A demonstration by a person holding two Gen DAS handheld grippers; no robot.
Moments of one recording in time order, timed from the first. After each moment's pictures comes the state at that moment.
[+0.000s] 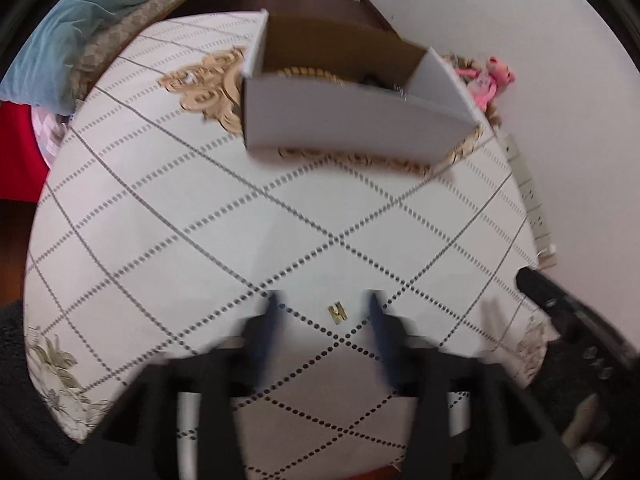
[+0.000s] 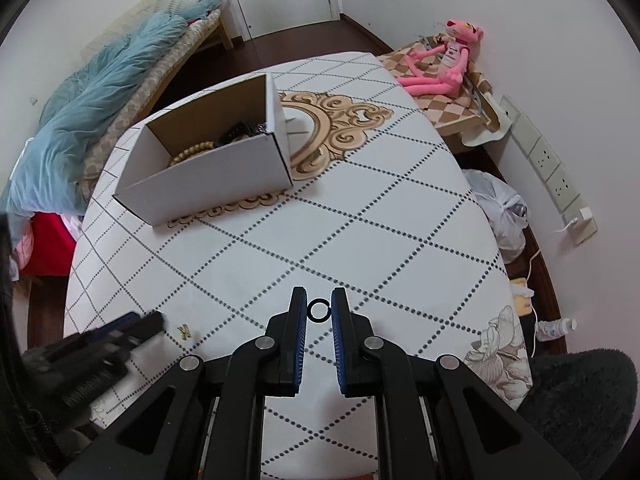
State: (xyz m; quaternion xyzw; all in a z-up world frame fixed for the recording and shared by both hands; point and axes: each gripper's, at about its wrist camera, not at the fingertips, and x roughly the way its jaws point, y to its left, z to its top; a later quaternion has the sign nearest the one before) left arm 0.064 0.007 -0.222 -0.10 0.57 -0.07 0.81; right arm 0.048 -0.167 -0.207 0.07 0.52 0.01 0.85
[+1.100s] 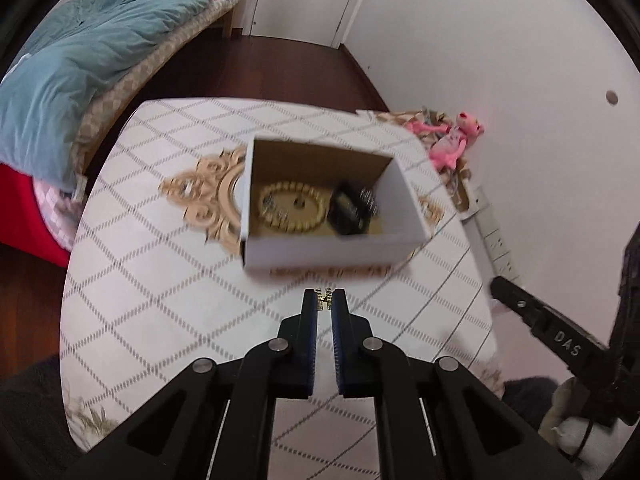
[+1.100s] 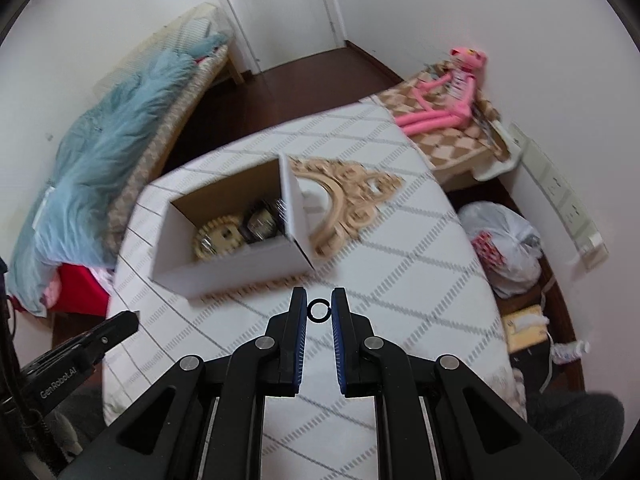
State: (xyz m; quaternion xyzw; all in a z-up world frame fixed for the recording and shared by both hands) left arm 0.106 0.034 -0.130 -0.12 0.49 -0.11 0.86; right arm 0.096 -0.175 -0.150 0.12 0.47 0.05 0.87
